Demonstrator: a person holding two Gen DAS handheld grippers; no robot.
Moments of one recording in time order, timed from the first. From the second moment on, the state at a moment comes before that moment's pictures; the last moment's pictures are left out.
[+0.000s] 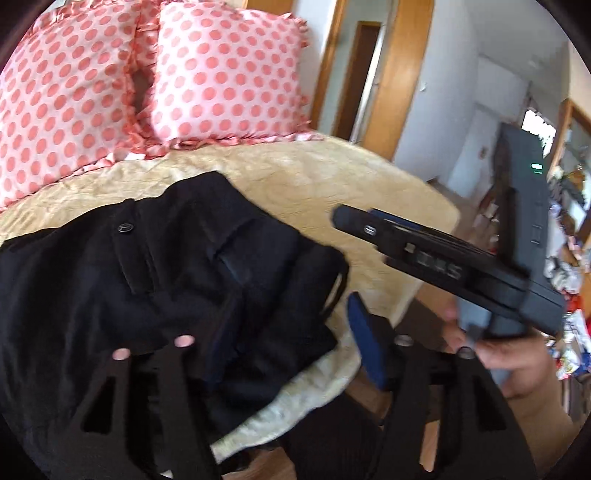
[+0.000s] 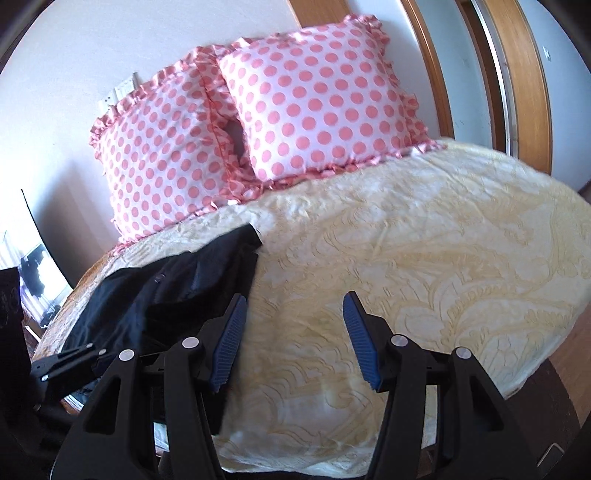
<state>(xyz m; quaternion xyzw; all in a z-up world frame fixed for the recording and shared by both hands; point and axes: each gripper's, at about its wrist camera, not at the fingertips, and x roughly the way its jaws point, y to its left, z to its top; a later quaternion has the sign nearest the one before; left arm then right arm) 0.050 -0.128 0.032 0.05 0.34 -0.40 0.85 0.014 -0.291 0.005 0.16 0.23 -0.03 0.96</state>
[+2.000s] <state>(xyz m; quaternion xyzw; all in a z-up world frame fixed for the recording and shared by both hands) 0.115 0.071 -0.001 -0.01 0.42 -0.10 0.90 0.140 -0.245 -0.007 0.14 0.38 0.15 0.90</state>
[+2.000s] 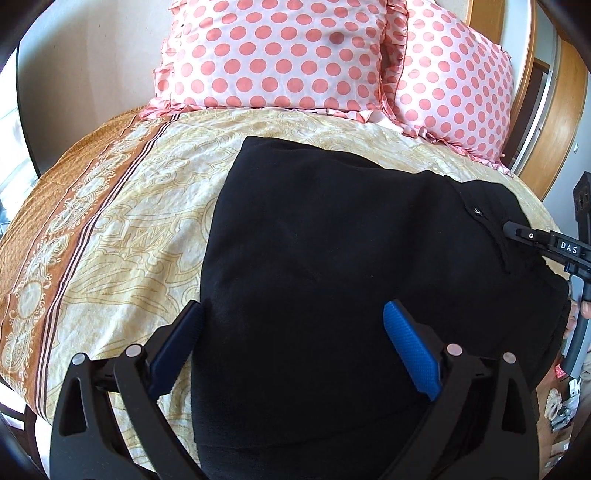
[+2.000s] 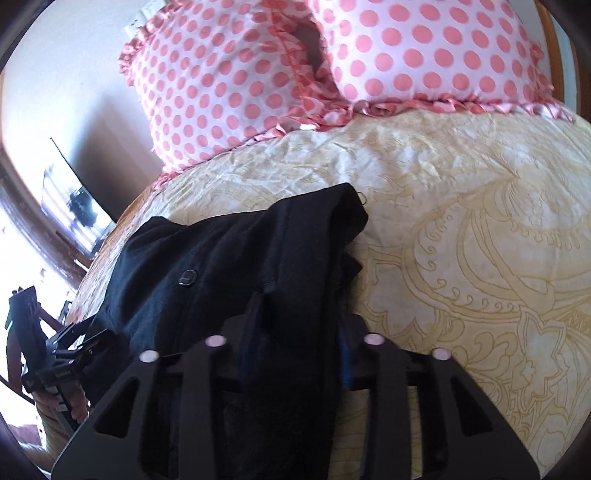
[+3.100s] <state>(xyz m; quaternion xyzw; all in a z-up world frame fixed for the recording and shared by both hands) 0.207 0.110 0.035 -0.07 0.47 -0.13 0.87 0.137 -0.238 -0.010 0.13 0.36 0.17 0.91</state>
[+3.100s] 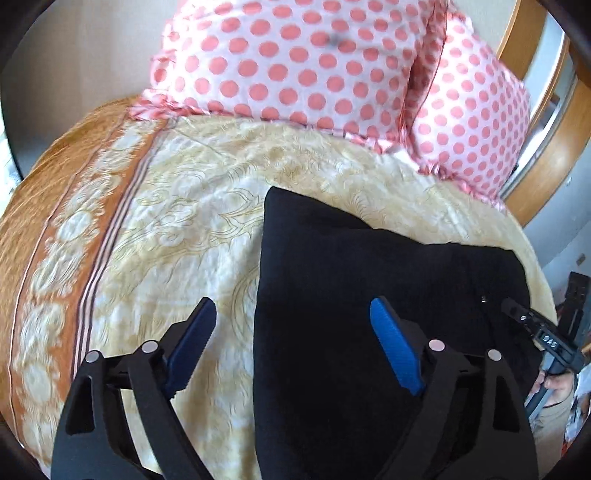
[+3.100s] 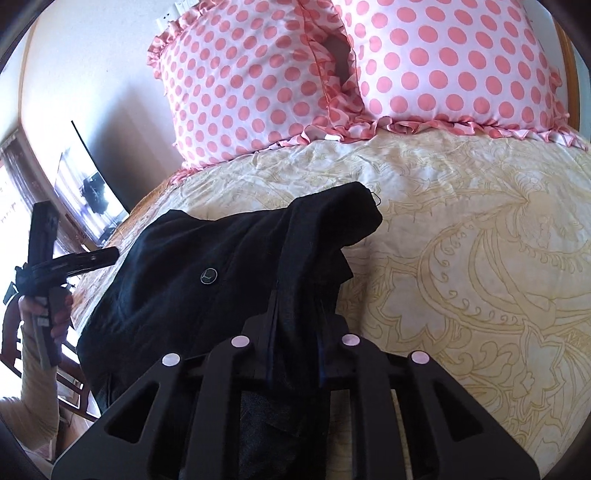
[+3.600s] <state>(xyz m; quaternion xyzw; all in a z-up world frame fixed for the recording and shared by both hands) 0.243 0.098 0.018 -0.08 0.51 -0.16 0.84 0.149 -0.252 -0.024 0.19 0.38 0.18 0.89</state>
